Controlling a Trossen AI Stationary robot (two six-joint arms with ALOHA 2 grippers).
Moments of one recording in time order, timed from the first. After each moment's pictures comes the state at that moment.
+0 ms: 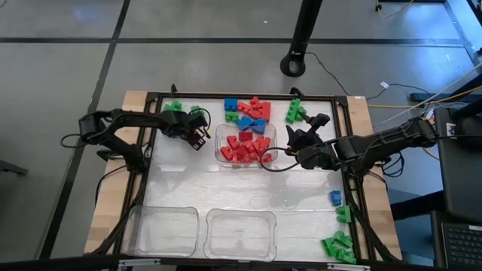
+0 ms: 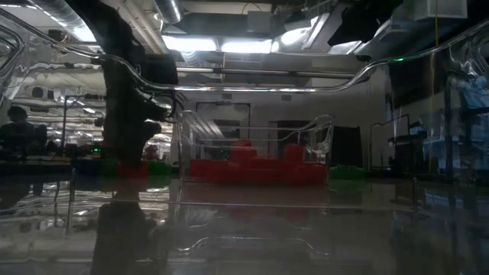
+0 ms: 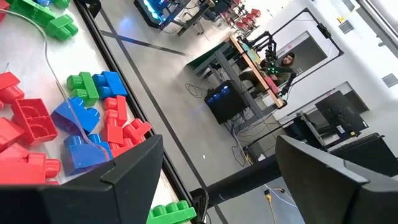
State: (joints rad) left arm 0.45 1.45 0.73 -0.63 -0.32 -0.36; right arm 0.26 1.20 1.00 -0.53 1.24 -0.09
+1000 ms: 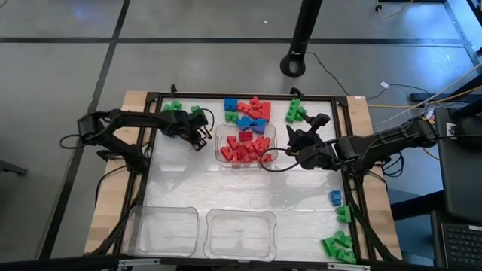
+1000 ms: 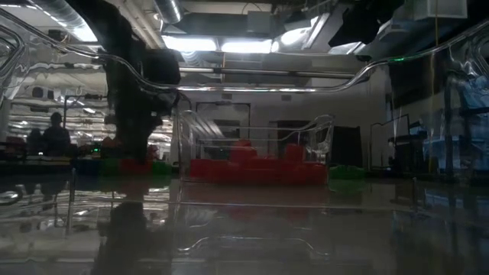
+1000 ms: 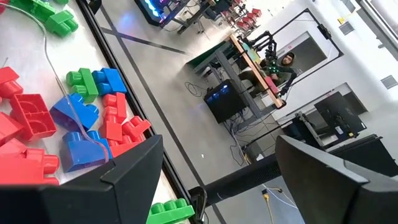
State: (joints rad) left arm 0.44 1.42 0.74 -0.60 -0.28 -0.24; right arm 0.26 1.20 1.00 -0.55 1.24 -0.09
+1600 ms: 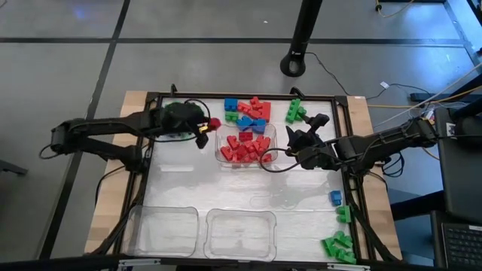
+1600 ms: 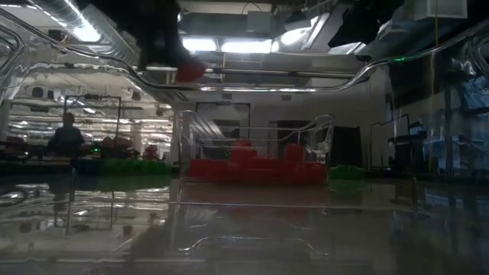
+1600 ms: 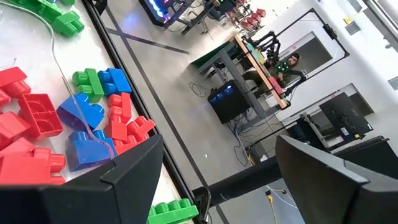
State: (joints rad) left arm 0.23 1.06 0.84 -0.30 -0.22 -0.19; right arm 0.26 1.20 1.00 -0.55 1.22 -0.09
